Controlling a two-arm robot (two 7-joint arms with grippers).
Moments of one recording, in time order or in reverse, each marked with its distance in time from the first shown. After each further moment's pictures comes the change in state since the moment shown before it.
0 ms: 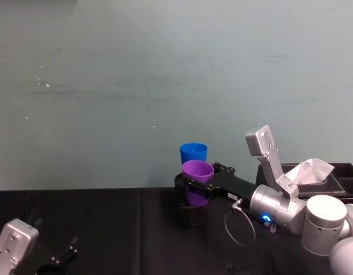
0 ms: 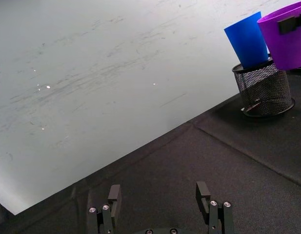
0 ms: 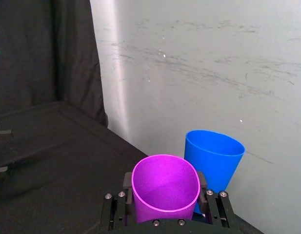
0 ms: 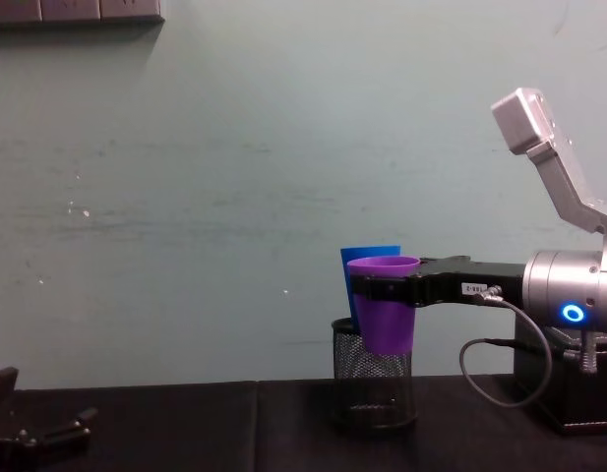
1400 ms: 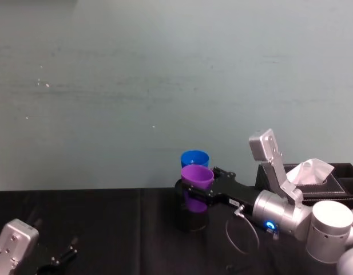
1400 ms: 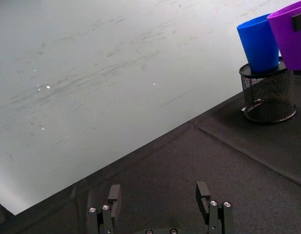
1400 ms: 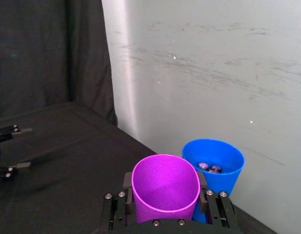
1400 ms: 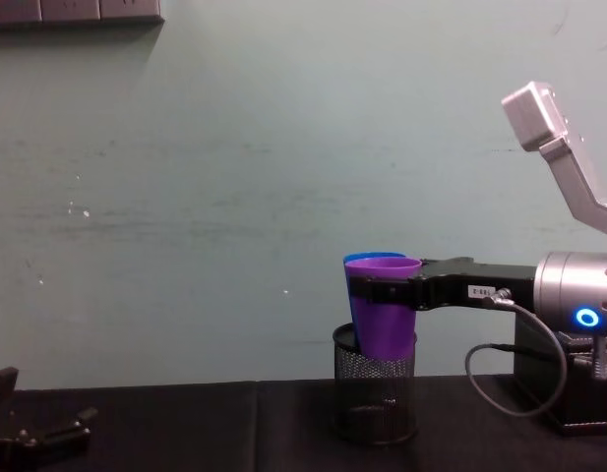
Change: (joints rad) left arm 0.000 0.000 0.000 0.000 0.000 0.000 0.000; right arm -0.067 0.036 0.009 -0.123 0.014 0.042 0.015
